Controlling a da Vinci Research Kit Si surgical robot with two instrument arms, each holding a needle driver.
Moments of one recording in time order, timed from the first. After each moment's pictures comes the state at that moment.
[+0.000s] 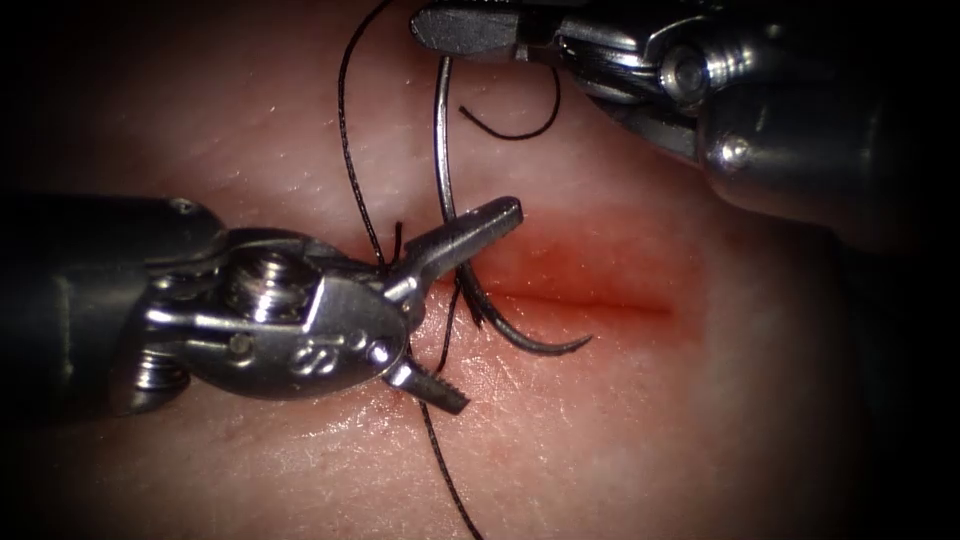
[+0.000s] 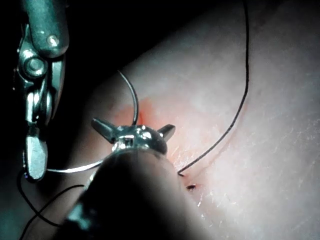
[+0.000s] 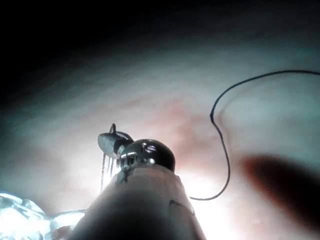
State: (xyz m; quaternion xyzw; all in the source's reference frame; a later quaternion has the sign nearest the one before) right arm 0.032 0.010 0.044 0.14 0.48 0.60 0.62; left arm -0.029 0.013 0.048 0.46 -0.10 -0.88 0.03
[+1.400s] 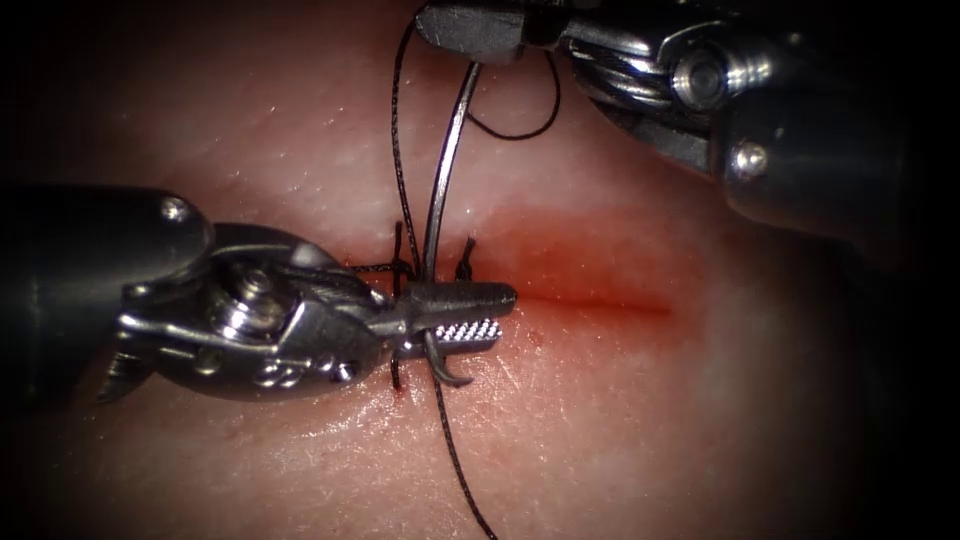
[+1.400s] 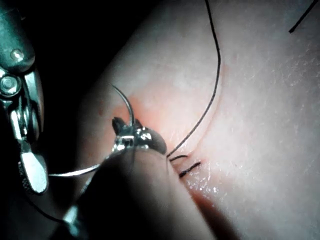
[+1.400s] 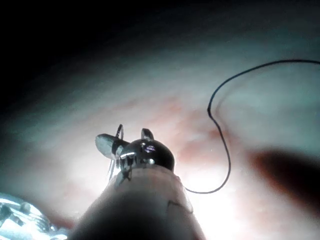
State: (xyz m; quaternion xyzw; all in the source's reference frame) right arm 0.031 0.008 0.044 0.14 0.43 0.64 0.62; left arm -0.027 0.012 0.048 0.45 -0.21 -0.85 0.15
